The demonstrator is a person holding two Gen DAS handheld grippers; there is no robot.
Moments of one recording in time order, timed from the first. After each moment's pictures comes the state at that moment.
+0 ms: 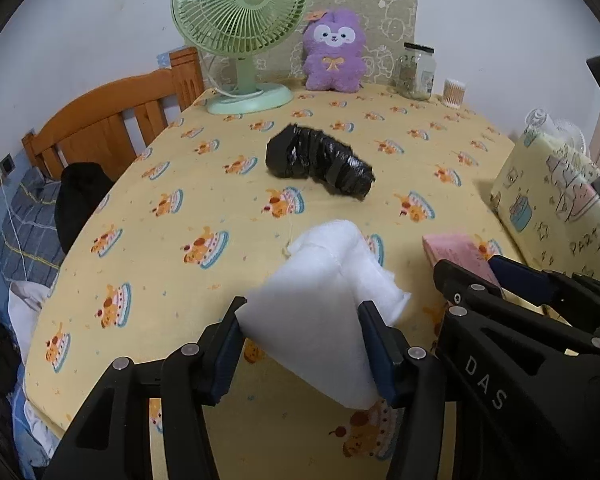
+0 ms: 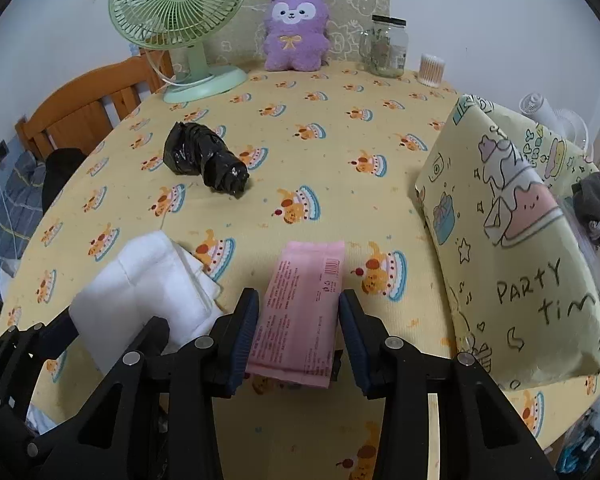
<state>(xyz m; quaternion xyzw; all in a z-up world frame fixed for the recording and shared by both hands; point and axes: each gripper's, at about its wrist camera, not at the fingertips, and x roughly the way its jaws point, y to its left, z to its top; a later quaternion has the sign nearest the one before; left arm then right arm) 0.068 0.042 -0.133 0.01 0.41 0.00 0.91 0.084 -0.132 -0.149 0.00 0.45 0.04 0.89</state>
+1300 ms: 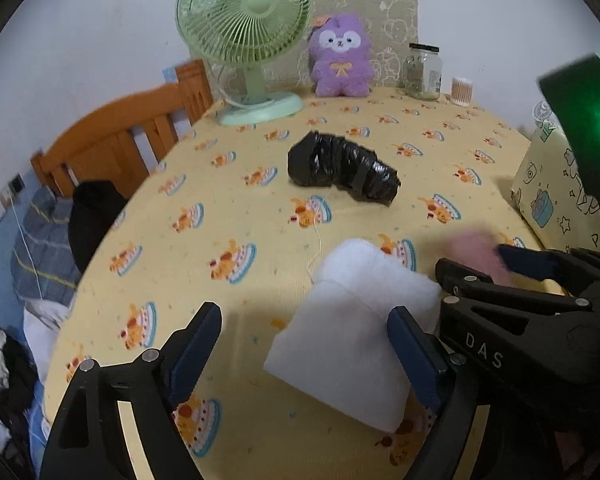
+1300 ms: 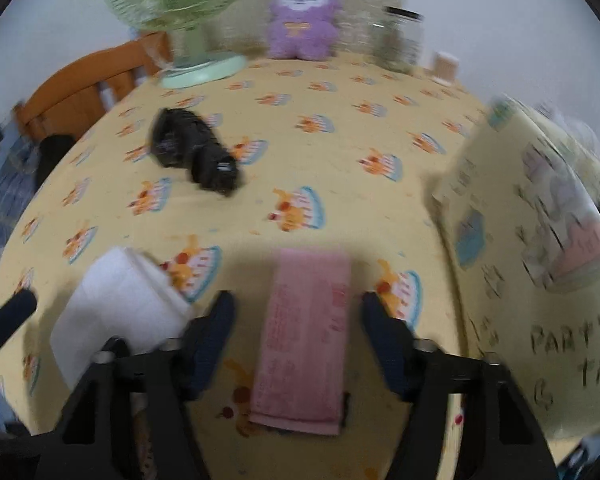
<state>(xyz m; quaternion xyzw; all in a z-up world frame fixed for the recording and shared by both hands) 0.070 0.052 -0.137 0.04 0.39 0.02 0.92 0.110 -0.127 -0.166 -0.03 0.47 0.06 0.88</state>
